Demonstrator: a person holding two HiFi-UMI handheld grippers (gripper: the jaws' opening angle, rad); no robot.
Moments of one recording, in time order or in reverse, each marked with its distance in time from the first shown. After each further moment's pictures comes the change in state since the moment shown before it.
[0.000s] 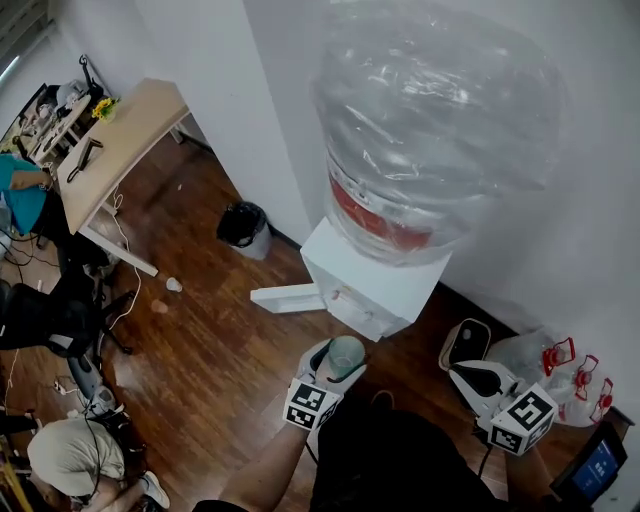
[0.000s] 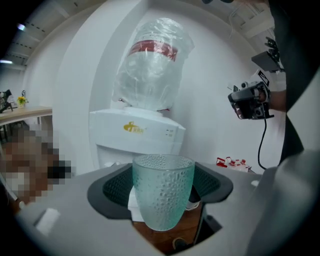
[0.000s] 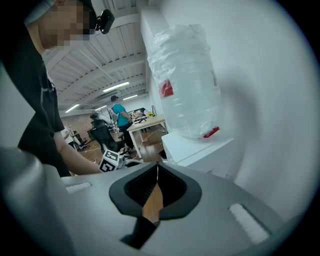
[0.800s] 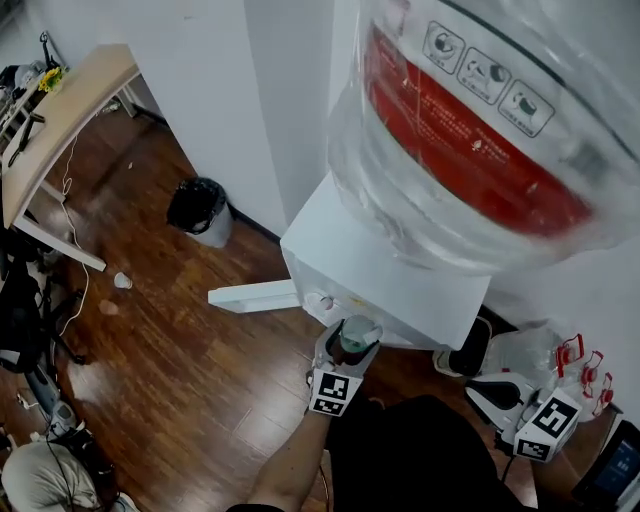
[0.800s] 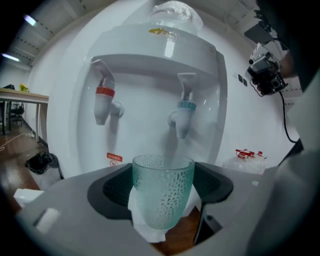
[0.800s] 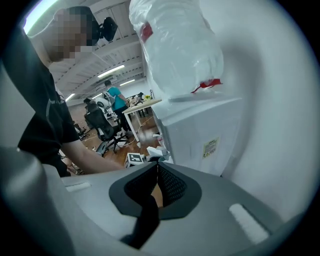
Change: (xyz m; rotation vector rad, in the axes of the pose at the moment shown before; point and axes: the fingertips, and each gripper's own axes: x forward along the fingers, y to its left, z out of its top) left arm 0.177 0.086 -0.143 0.033 -0.137 0.045; right arm 0.102 -0.058 -0.109 0.010 0.189 0.009
